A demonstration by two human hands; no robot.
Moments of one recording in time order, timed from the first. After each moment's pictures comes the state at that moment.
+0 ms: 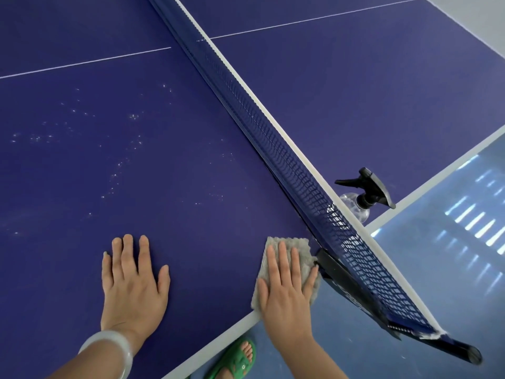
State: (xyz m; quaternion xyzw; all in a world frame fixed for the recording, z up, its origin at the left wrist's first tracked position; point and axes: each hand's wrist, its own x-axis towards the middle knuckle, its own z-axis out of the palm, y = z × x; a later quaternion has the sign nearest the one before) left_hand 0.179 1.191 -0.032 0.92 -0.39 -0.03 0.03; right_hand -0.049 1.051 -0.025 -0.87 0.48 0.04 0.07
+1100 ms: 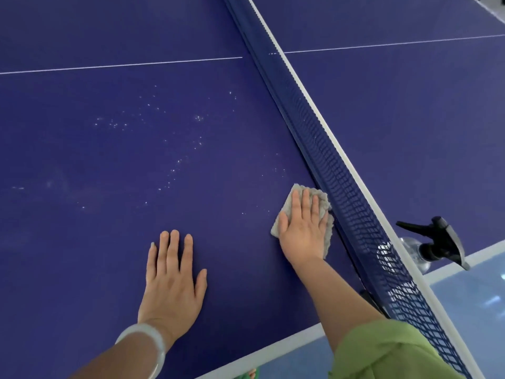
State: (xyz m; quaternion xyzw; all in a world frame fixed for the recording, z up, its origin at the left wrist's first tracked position) left_hand 0.181 1.189 -0.024 0.92 -0.39 -0.06 0.01; right_hand 0.086 0.934 -0.031 -0.88 0.45 0.03 0.12
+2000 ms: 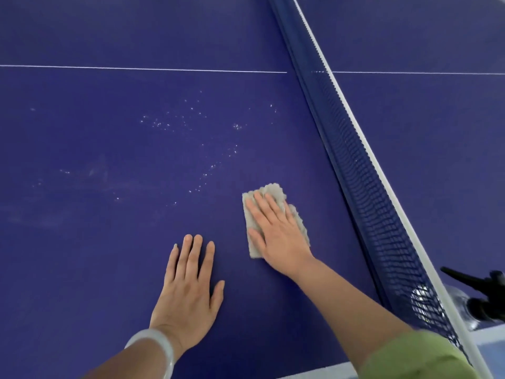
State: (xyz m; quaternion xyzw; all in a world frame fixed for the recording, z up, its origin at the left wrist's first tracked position) left_hand 0.180 1.191 -0.024 0.92 -0.38 -0.07 -0.01; right_hand 0.153 0.954 -0.030 -0.99 0.09 0.04 0.11
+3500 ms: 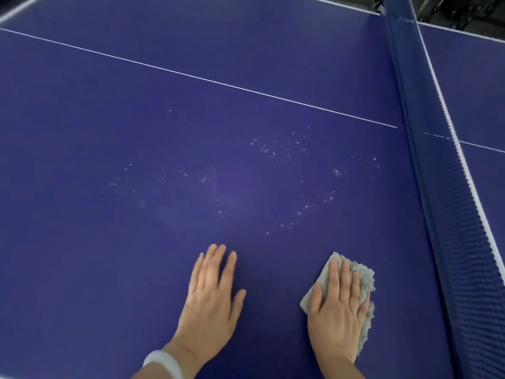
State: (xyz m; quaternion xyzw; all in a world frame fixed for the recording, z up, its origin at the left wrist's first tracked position) left_hand 0.228 1.262 -0.004 0.97 -0.23 -0.04 0.11; right_hand 0.158 1.042 -0.029 -0.93 0.34 0.02 0.11
